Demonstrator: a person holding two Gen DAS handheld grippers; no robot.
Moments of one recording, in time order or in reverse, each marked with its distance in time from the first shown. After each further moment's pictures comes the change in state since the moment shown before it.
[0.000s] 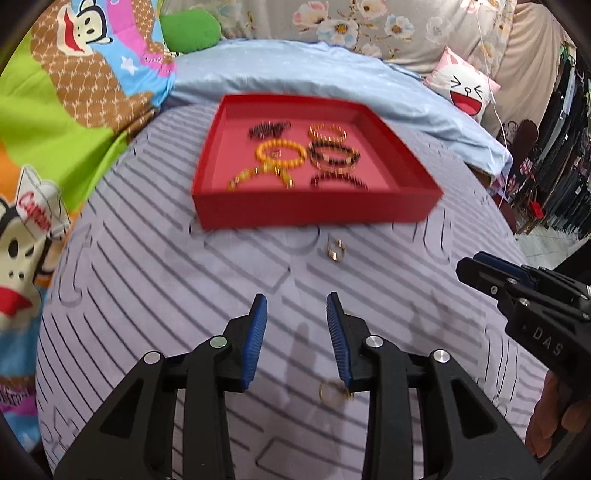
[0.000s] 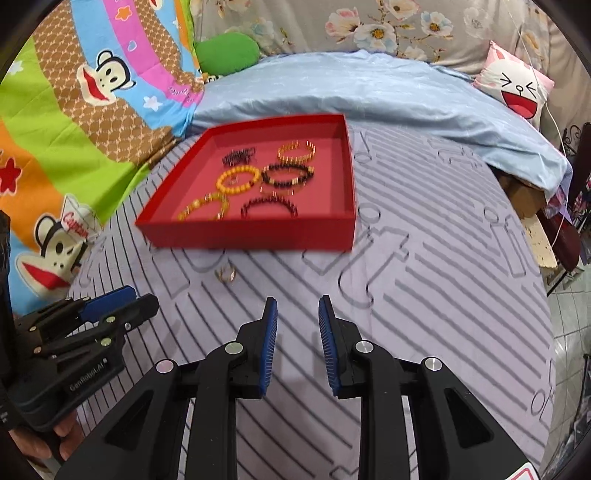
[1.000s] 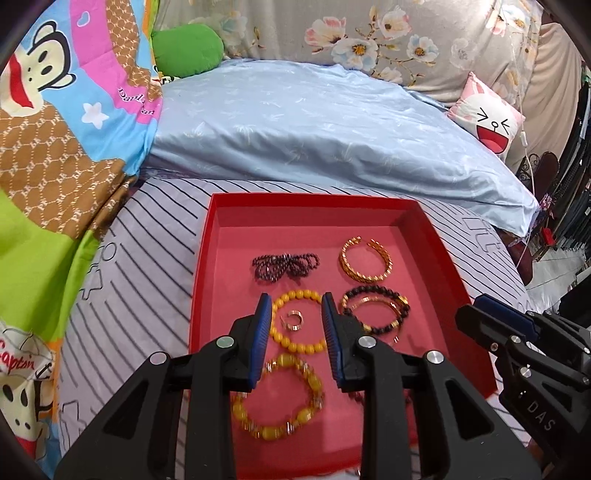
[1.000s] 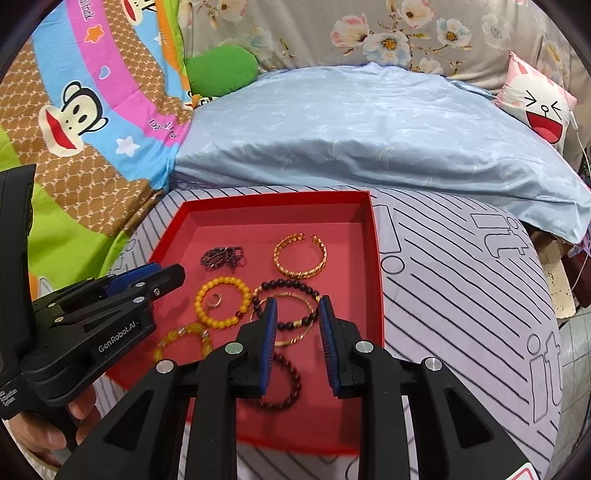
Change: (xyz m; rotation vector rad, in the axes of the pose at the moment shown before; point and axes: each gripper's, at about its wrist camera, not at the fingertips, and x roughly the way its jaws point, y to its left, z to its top) left arm 0.074 0.024 0.170 -0.016 -0.072 0.027; right arm 0.067 0.001 0.150 0.009 -0.061 0.027
